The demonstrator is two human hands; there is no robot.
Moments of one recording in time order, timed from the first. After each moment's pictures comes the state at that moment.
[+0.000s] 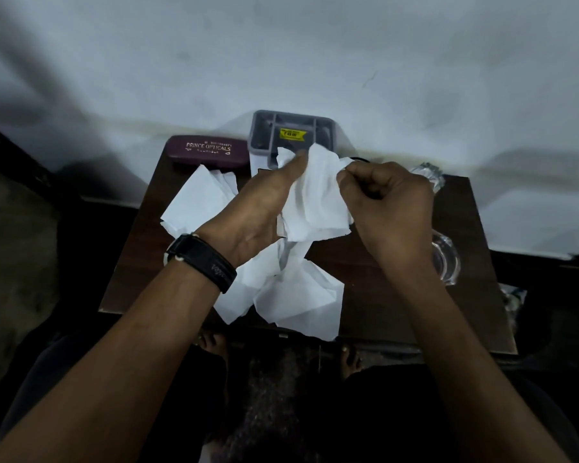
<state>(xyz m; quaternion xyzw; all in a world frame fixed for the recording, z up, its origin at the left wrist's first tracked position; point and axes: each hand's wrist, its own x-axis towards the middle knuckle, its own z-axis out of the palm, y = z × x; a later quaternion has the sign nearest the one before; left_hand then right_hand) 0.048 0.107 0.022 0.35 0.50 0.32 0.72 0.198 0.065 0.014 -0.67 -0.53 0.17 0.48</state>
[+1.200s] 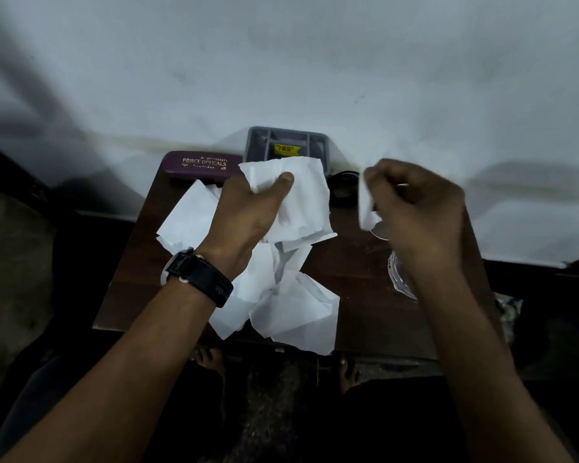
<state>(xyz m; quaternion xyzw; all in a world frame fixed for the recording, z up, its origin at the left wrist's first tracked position) 0.041 0.114 0.007 0.42 0.57 0.42 0.57 0.223 0.062 0.032 -0.66 -0.45 0.24 0.55</state>
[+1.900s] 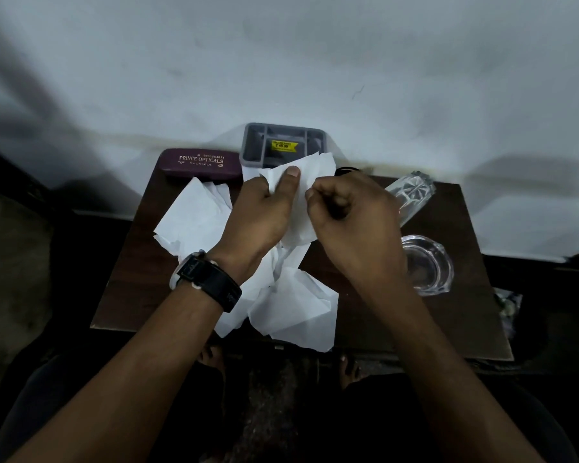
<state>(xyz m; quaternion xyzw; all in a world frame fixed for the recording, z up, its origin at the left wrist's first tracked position) 0.059 0.102 0.014 0.47 0.58 0.38 0.55 0.184 0.064 0.013 -0.64 -0.63 0.11 0.43</state>
